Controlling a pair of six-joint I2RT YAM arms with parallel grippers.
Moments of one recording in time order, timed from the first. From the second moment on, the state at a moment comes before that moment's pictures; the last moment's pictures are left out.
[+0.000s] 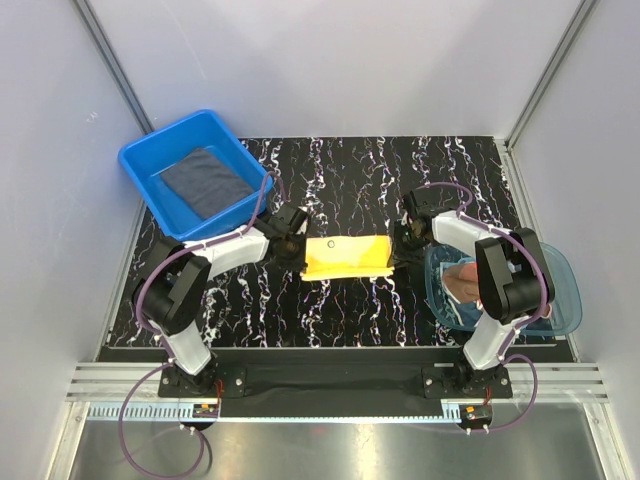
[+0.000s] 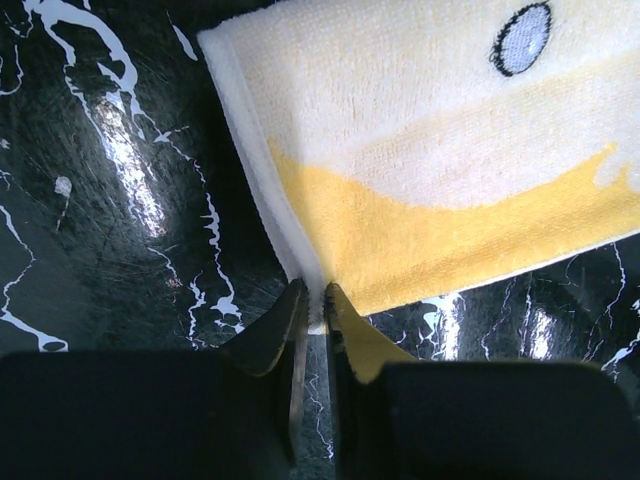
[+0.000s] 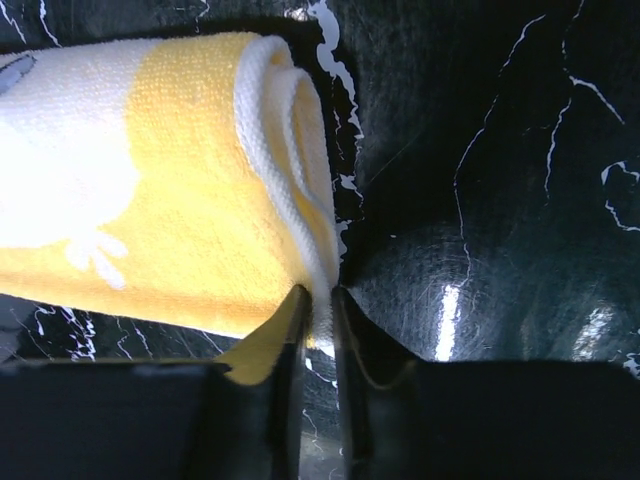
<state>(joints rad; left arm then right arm) -0.60 1.72 1.03 -0.41 0.05 -0.51 0.29 1.76 1.05 -0.51 -0.20 0.44</state>
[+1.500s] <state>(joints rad) -0.56 1.65 1.18 -0.50 0.12 -0.42 0.30 1.65 1.16 -0.59 -0.14 0.42</state>
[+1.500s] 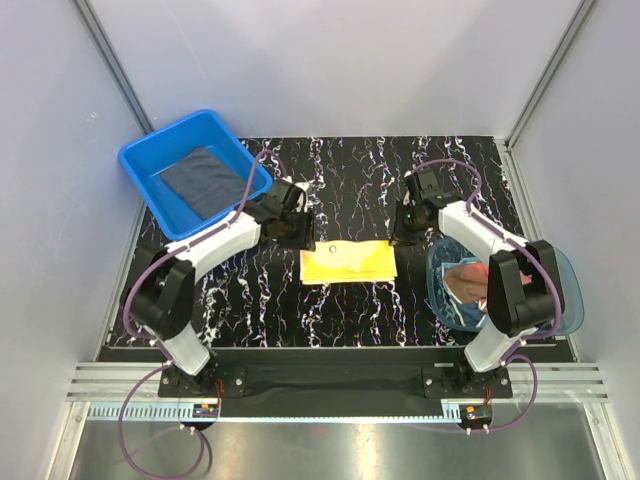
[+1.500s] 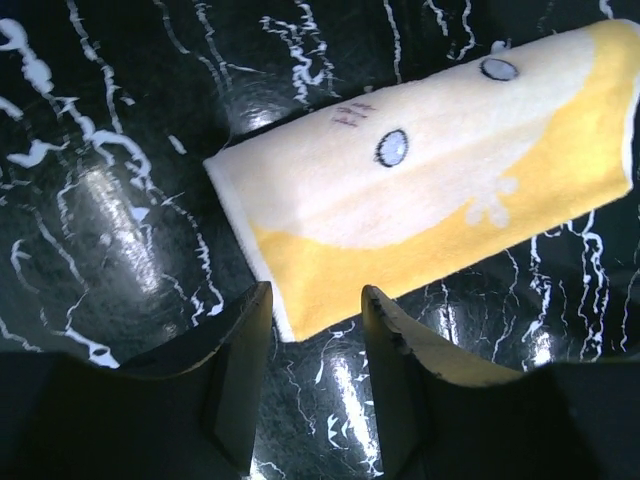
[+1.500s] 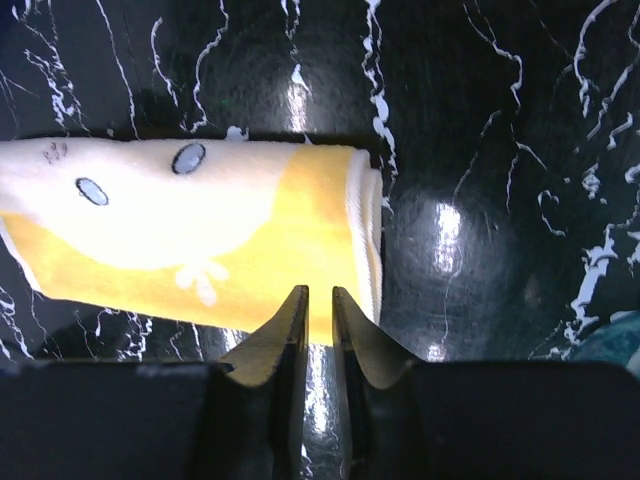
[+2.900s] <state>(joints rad) -0.53 1.72 0.95 -0.21 0.17 -0.54 0.30 1.51 1.15 -0.48 -0.15 0.36</state>
